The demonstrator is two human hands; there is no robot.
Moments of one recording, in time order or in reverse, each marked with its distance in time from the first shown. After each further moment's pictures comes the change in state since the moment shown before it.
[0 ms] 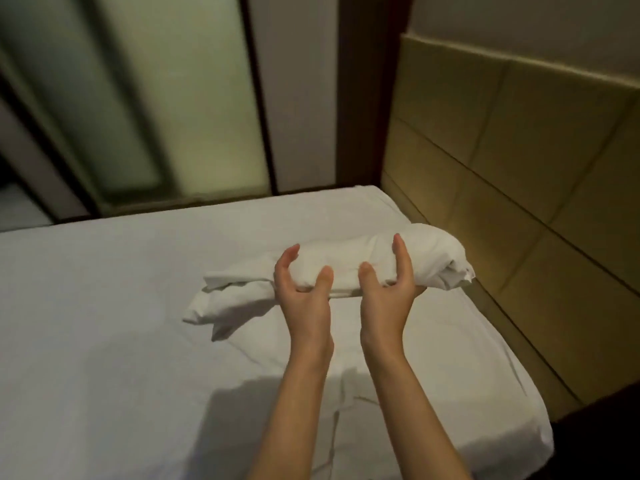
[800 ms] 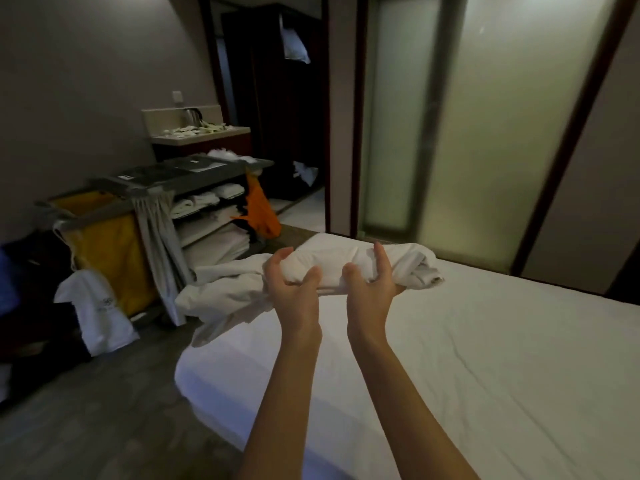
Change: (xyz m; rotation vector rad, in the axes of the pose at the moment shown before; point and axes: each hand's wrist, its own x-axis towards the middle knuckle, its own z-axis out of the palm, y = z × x) left_hand -0.034 0.396 -0.605 0.136 0.712 0.445; right_hand -0.592 -0.064 0.413 0.113 -0.745 0.166
